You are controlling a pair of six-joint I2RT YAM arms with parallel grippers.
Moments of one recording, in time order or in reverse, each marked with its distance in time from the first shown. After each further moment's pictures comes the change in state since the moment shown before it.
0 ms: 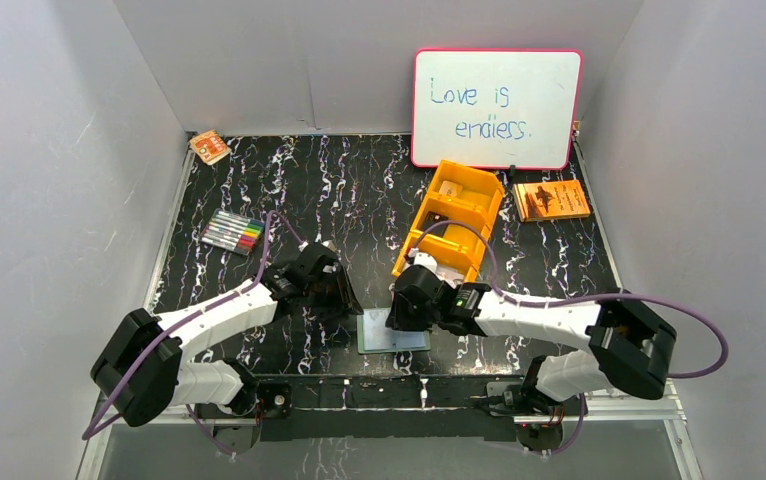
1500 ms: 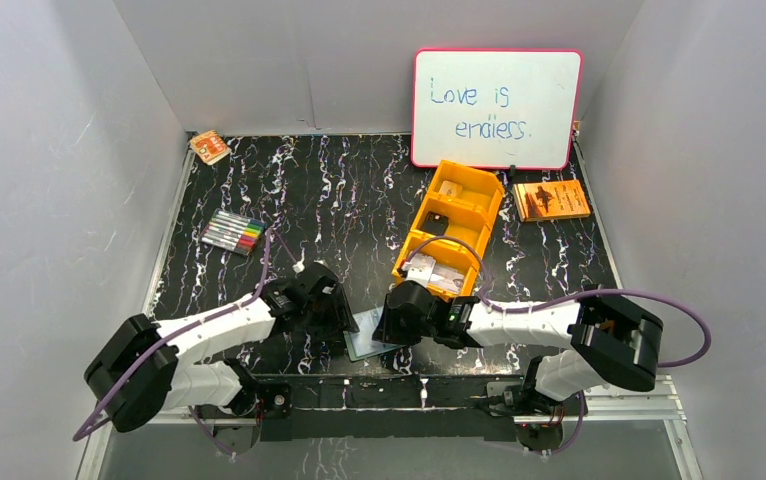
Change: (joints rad) left arm -0.077 -0.060 -0.122 -0.012 -0.083 -0.104; right arm 0.083 0.046 -0.069 0.179 -0.014 0.125
